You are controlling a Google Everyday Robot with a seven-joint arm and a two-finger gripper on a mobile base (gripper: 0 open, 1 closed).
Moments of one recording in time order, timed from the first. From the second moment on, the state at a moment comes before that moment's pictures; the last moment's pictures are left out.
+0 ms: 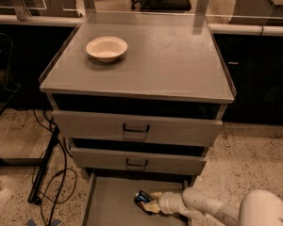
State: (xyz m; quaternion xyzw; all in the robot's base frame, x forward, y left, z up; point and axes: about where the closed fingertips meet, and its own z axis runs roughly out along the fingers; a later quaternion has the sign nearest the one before) arm 0.514 -0.051 0.153 -0.40 0.81 0.31 0.31
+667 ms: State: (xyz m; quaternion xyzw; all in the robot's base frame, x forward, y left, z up) arm 0.515 -0.052 0.151 -0.40 0.81 0.31 0.31
